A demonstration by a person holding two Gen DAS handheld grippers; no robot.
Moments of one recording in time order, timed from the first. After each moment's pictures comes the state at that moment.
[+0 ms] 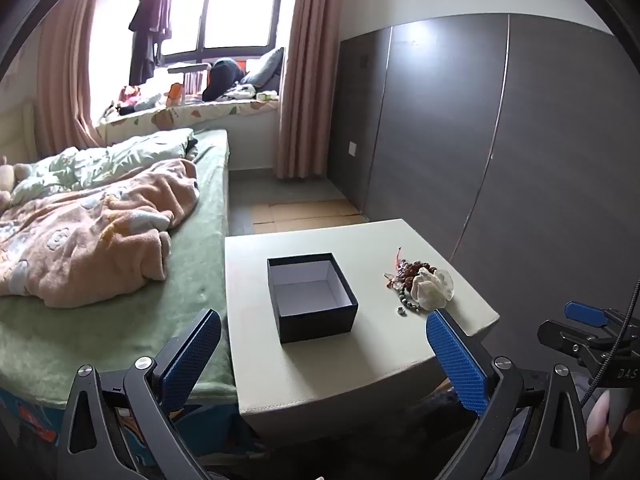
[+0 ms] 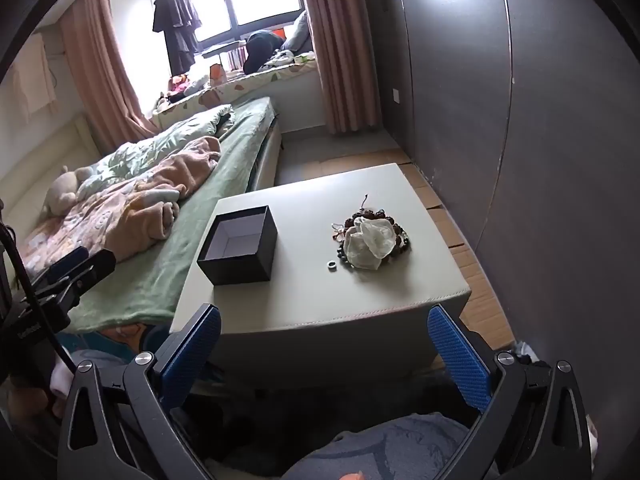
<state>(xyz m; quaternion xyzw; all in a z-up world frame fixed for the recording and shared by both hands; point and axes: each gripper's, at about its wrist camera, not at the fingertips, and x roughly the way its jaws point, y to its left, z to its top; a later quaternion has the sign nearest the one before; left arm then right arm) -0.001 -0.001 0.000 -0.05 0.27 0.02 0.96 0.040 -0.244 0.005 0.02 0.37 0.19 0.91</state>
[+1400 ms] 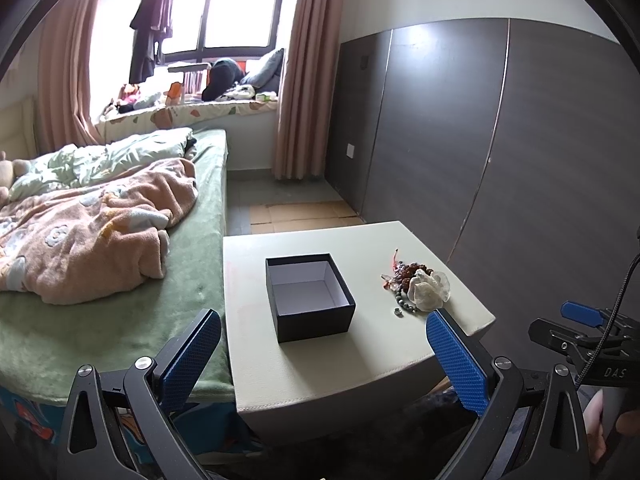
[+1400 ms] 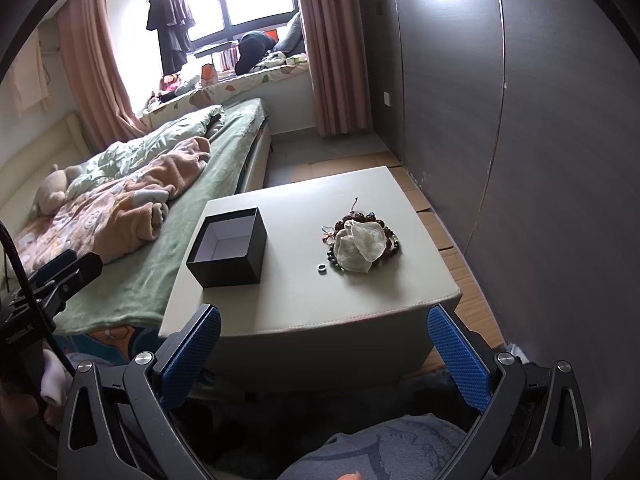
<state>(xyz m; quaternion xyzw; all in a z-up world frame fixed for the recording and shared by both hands) -0.002 0.001 0.000 -0.07 0.28 0.02 0.96 0.041 -0.243 0.004 0.01 0.37 0.17 0.91</state>
